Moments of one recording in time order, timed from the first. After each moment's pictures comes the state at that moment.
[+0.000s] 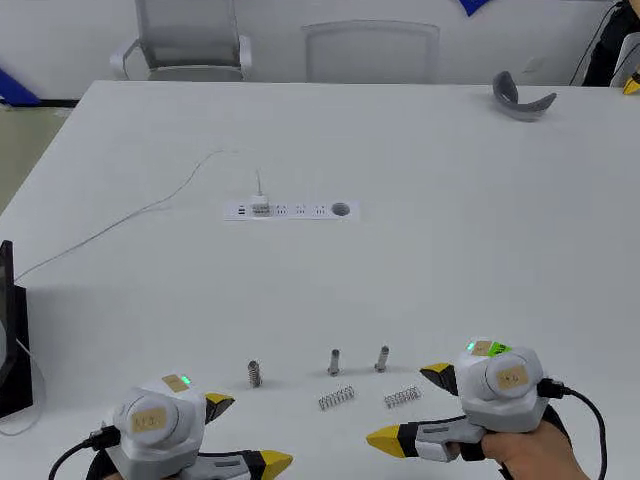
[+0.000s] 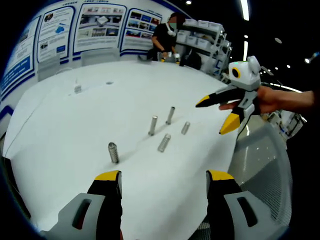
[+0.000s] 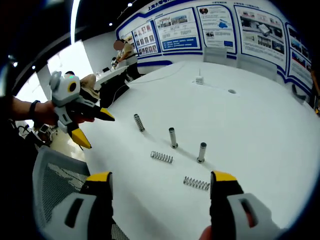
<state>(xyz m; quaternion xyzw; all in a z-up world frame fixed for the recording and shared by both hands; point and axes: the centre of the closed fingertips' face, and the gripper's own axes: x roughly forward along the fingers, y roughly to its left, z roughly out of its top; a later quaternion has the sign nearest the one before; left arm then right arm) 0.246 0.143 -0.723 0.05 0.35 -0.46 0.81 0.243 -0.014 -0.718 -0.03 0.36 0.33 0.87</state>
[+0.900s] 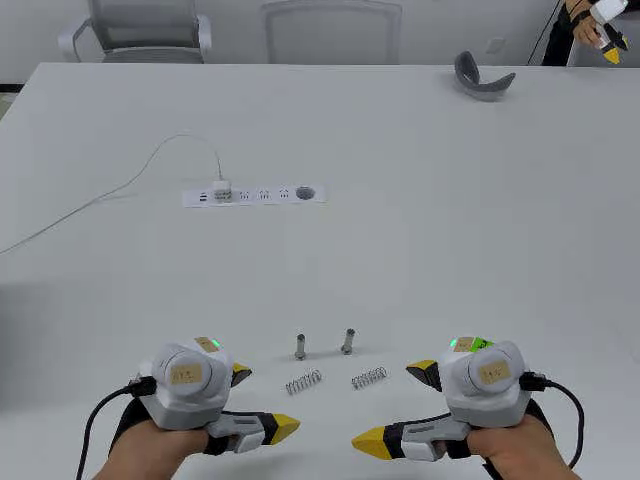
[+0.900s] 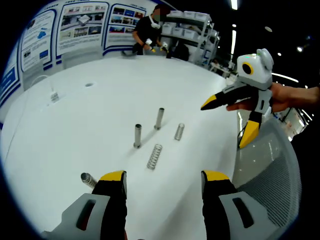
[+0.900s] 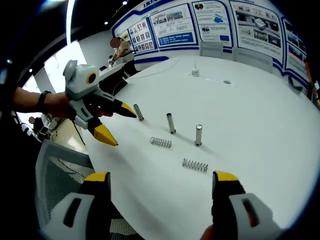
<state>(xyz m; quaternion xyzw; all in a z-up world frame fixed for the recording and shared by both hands) 0.263 0.084 -0.743 0.09 0.36 -0.51 0.78 0.218 -0.029 -0.726 -0.02 0.38 0.32 0.87</state>
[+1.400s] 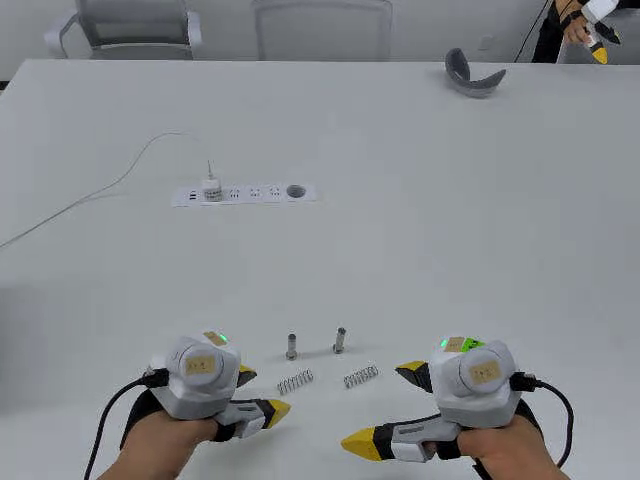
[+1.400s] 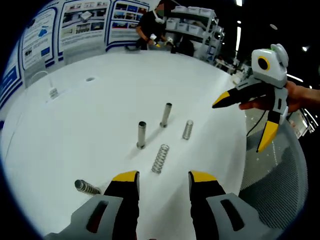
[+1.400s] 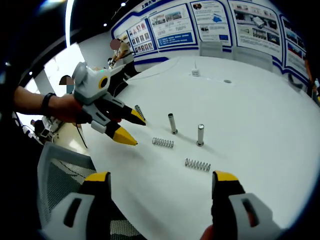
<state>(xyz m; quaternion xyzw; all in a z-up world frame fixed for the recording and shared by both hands) 0.276 0.072 -0.763 0.10 0.38 -0.49 0.78 0.217 -0.027 -0.726 -0.01 0.38 0.32 0.86</state>
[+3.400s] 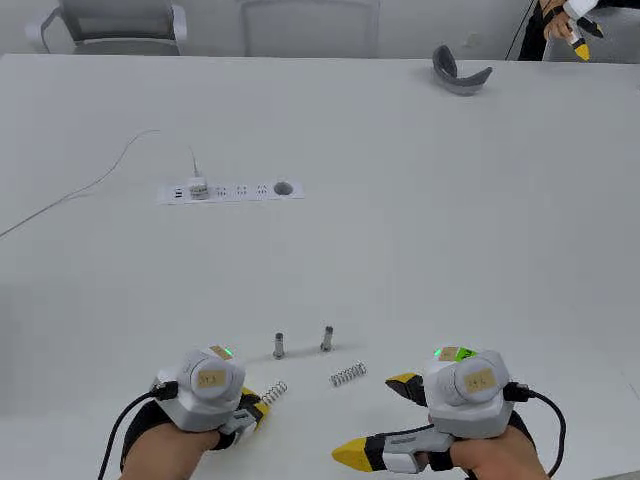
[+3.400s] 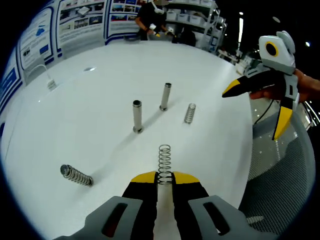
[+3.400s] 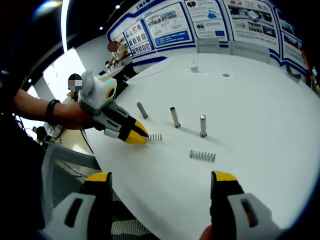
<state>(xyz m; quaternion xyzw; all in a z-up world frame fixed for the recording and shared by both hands) 0.260 0.082 -0.788 0.14 0.40 -0.48 0.77 0.200 -0.026 -0.730 0.02 0.39 0.32 0.86</state>
